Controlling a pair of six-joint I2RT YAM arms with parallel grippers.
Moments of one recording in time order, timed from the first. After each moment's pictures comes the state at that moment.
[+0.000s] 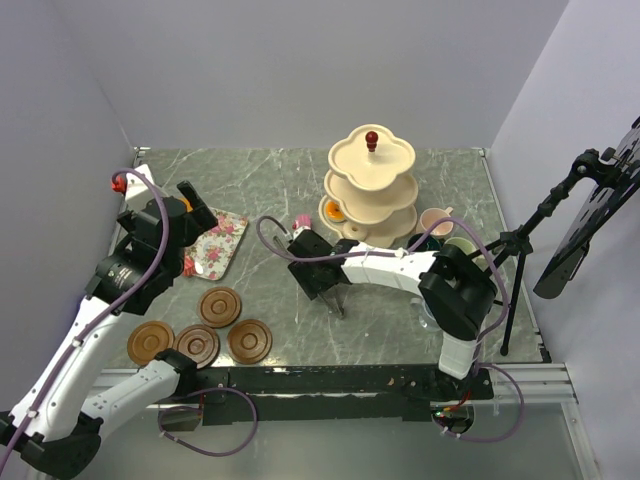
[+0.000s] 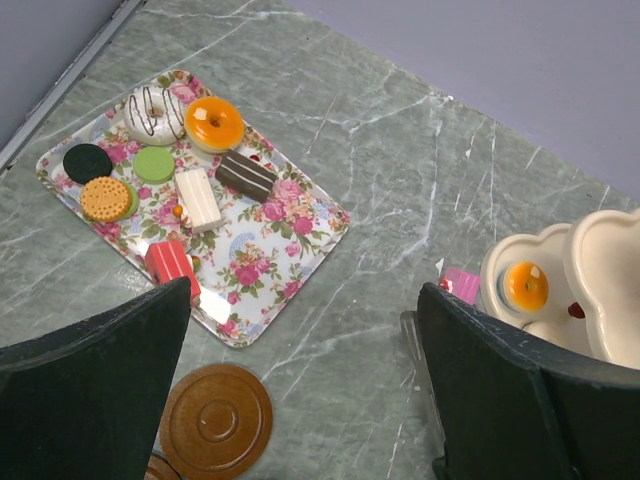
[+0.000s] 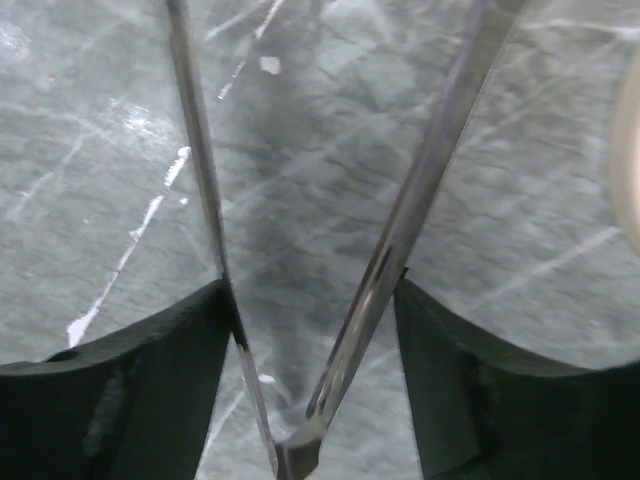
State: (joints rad) left arm -0.49 0.87 1.16 -0.74 -0.69 -0.65; right arm 0.94 1.79 1.20 -0.53 0.25 0.23
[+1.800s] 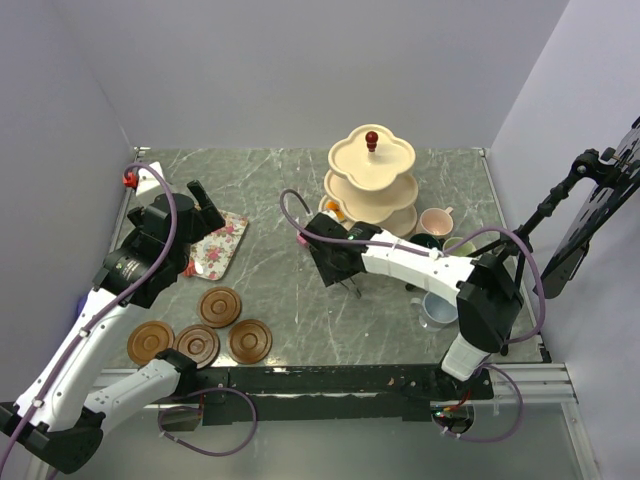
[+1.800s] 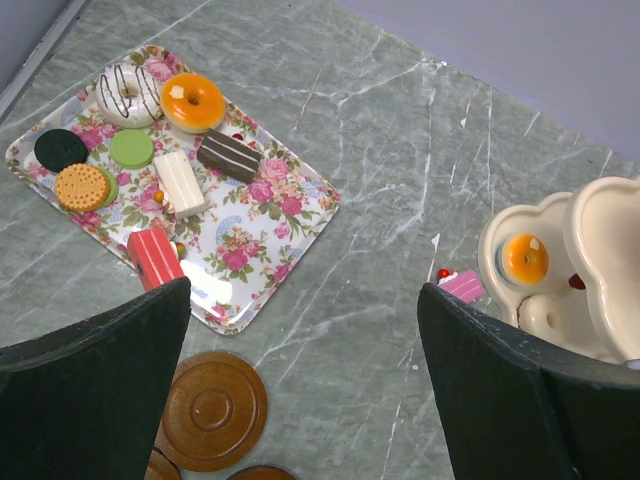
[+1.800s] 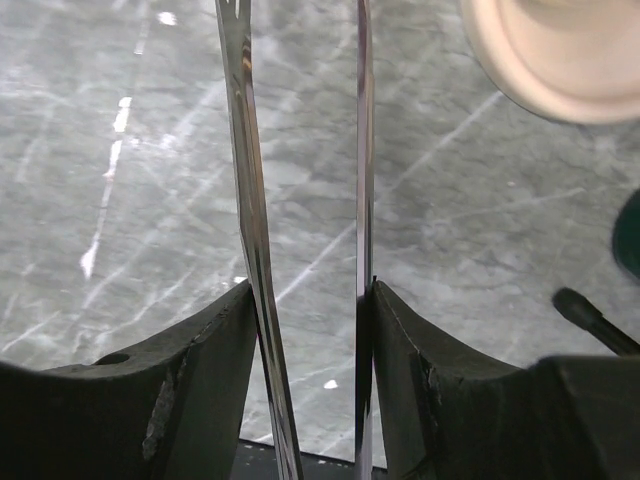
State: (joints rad) left arm -0.49 0.91 1.16 -0.74 -0.62 -0.64; right arm 0.90 1.64 1.28 -0.81 0.28 0.41
